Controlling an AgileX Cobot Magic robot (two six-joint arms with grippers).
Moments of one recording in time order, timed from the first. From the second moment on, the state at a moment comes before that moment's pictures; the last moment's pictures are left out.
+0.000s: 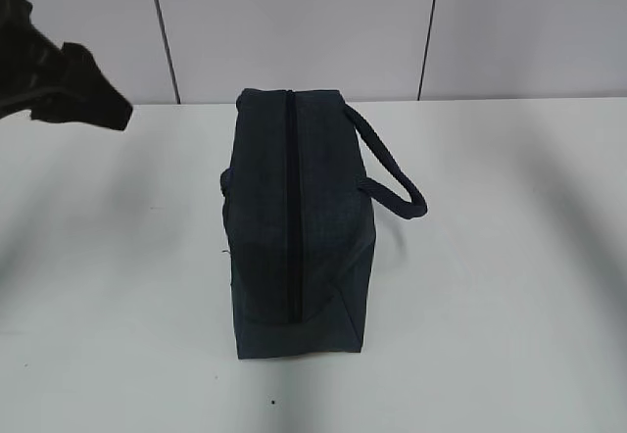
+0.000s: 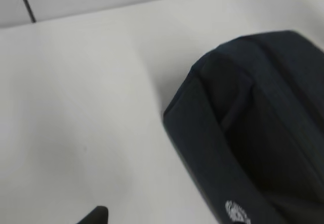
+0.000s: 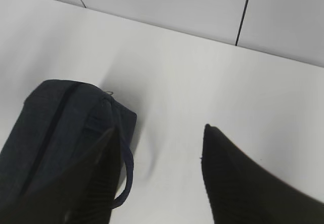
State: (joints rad) left arm -0.21 1.38 -1.11 -0.39 0.78 0.46; right arm 0.02 1.60 -1.96 0.33 1.26 -0.27
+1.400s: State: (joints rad) left arm -0.21 0.32 -0.81 -0.13 1.22 0.08; right arm 0.02 0.24 -0.89 0.22 1.27 -0.26
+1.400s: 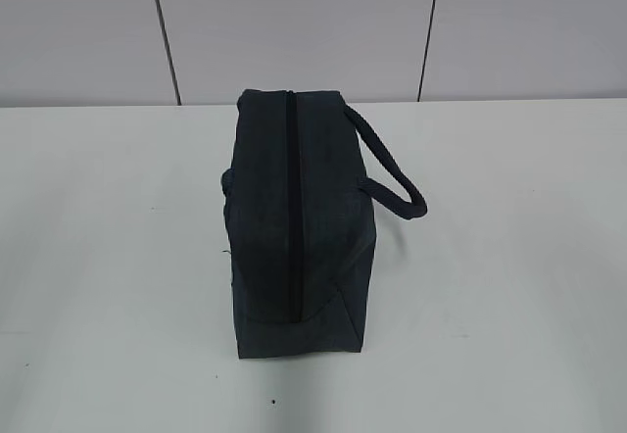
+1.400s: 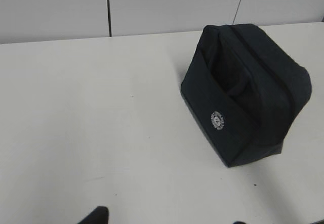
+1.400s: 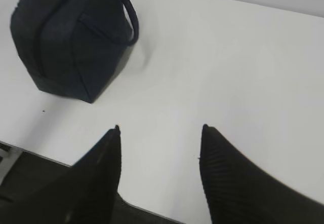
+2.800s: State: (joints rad) left arm -0.21 0.01 -0.52 0.00 1.11 0.08; right arm 0.02 0.00 -0.50 0.07 1.16 -0.17
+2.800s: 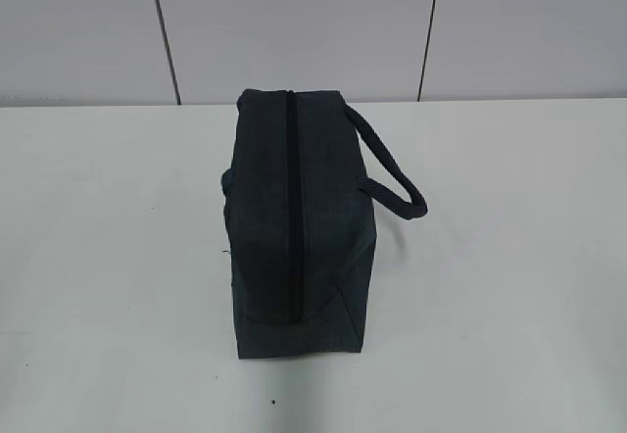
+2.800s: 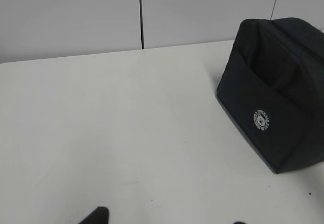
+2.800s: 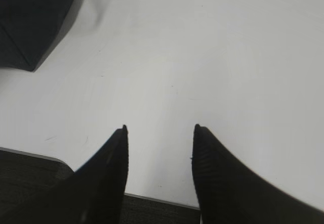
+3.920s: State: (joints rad) left arm 0.06 -0.02 -0.52 0.00 1.11 0.08; right arm 0.02 -0.02 -0.50 0.06 1.16 -0.17
